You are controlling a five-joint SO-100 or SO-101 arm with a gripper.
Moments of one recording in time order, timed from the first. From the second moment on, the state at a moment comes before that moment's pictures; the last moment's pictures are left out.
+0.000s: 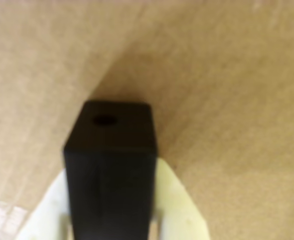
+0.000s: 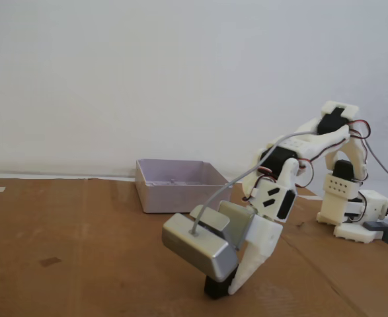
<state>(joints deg) -29.7 47.8 65.3 47.5 6.6</state>
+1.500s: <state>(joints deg) -29.7 47.8 65.3 47.5 6.6</state>
